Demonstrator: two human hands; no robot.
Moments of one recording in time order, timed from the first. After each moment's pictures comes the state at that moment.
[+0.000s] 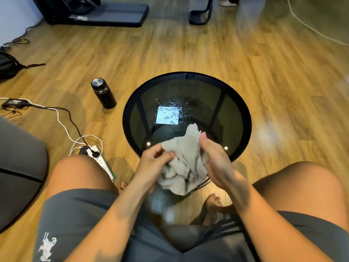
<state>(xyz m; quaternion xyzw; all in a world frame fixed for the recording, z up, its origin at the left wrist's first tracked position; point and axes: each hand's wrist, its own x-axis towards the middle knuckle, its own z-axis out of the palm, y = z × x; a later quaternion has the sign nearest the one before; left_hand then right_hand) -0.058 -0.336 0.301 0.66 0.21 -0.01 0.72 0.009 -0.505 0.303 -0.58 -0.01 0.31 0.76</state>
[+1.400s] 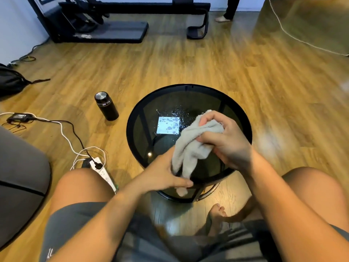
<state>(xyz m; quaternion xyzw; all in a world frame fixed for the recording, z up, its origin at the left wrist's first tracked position) -0.043 -0.317 0.319 0.84 -0.05 -0.15 0.51 0.035 -0.502 0.385 -0.64 -0.20 0.18 0.72</state>
